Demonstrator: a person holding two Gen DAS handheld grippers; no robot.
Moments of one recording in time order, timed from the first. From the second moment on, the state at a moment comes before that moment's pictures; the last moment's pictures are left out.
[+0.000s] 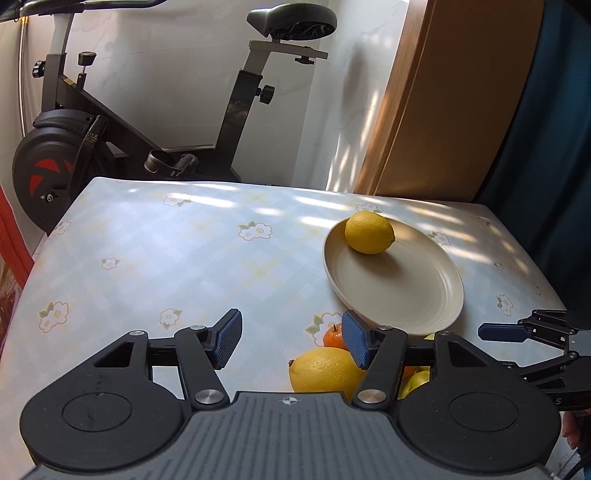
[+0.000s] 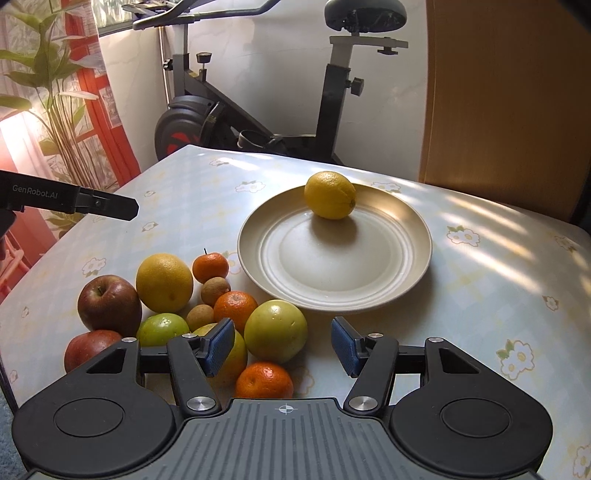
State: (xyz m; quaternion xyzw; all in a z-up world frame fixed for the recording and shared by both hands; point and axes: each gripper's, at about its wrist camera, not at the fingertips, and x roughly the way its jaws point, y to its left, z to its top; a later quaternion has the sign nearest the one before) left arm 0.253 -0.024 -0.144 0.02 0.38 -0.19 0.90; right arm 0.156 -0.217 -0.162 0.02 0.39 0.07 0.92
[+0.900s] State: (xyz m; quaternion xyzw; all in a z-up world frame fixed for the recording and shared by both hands) left arm 0.248 -0.036 -0.159 0.03 0.41 -0.22 0.88; right arm 0.139 -0.203 -0.192 -0.02 0.41 0.10 0.91
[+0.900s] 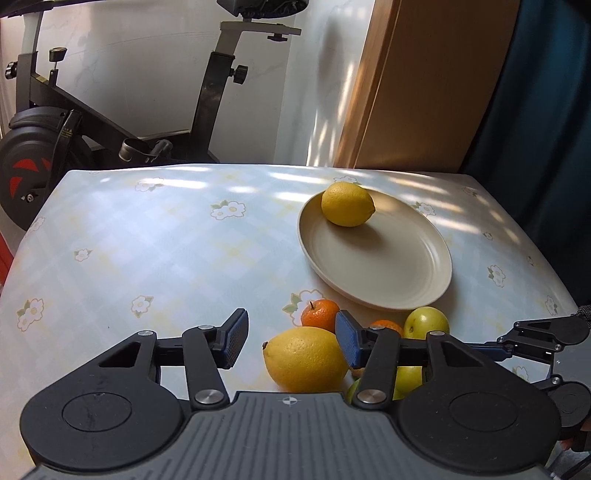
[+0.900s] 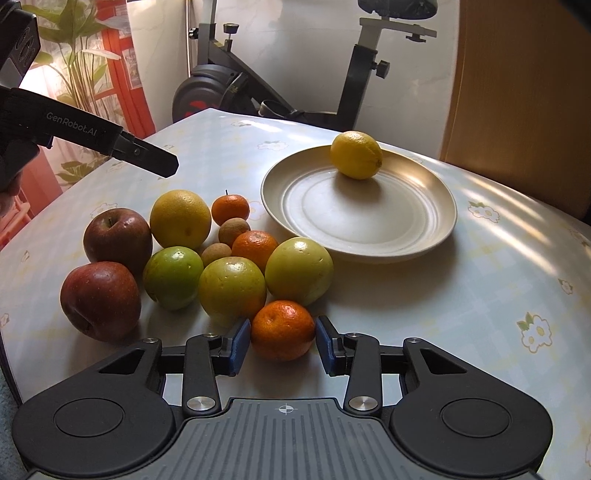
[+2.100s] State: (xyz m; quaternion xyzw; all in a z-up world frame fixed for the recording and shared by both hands) left arm 0.310 -0.061 -0.207 -0.05 0.50 -0.23 0.83; right arm 0.136 -0.242 -0.185 0.02 0.39 0.06 0.92
